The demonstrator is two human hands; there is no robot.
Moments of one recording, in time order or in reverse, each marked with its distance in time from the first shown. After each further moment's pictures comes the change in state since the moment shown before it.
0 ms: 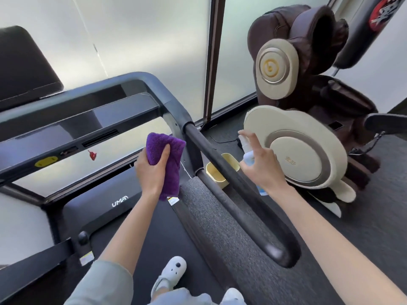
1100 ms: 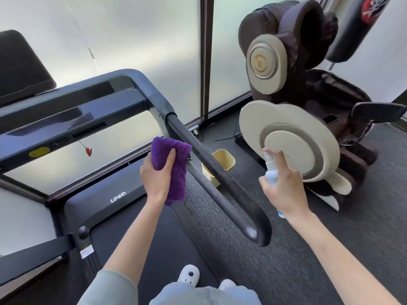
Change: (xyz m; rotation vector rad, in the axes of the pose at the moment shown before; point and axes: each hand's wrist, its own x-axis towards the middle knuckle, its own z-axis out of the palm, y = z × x) left_hand -0.101 0.015 0.031 0.003 -0.021 0.012; right_hand -0.111 0.062 -0.068 0.043 0.121 0.073
